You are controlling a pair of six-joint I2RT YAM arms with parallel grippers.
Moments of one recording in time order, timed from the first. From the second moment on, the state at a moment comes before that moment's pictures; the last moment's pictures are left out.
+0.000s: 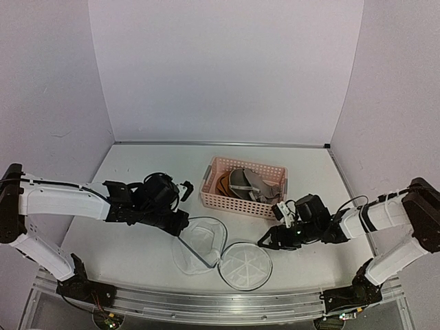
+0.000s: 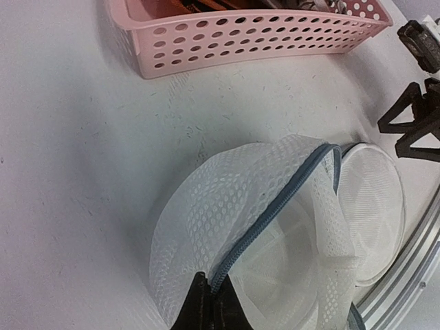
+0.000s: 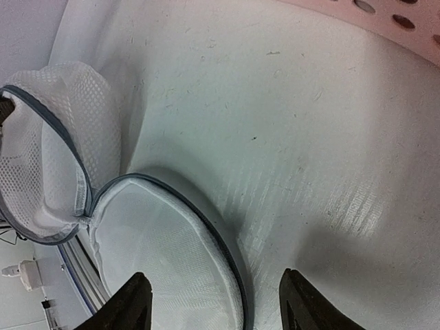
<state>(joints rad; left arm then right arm) -1.02 1.43 0.87 -0.33 -0.08 -0.47 0.69 1.43 0.40 0.18 -0.45 0.61</state>
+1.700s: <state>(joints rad) -1.03 1.01 0.72 0.01 0.11 -0.27 0.83 1.72 0.43 0.63 -0.62 0.63</state>
